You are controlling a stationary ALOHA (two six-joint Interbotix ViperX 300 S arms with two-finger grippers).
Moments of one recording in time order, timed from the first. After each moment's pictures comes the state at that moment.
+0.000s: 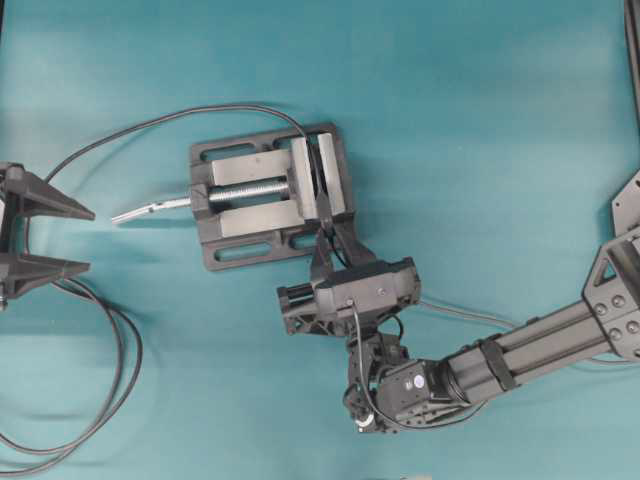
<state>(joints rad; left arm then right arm) -0.06 -1.13 1.57 -0.08 -0.09 -0.17 0.42 0.64 0.09 1.97 -1.60 -0.75</state>
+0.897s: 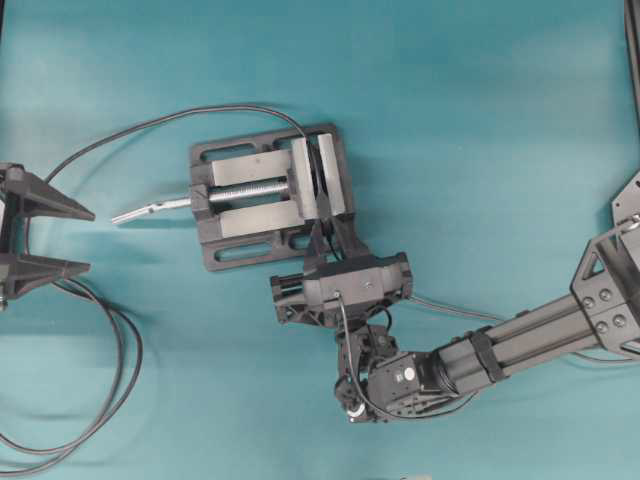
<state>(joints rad) -0.06 -1.13 1.57 -0.08 -0.09 -0.17 0.39 0.67 0.07 1.91 -1.55 -0.76</state>
